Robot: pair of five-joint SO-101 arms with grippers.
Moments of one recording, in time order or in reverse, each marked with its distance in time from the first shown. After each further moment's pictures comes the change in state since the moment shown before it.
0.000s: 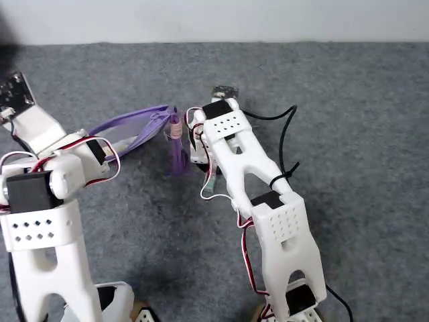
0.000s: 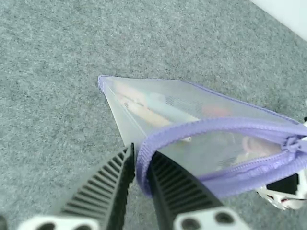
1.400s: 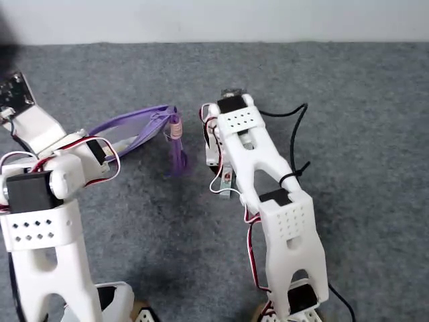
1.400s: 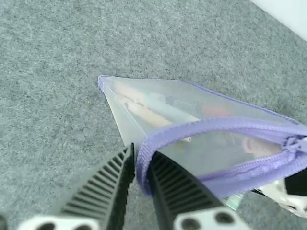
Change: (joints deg) left arm 0.0 0.0 0.0 0.0 0.0; right arm 3.8 -2.5 0.2 5.8 9.8
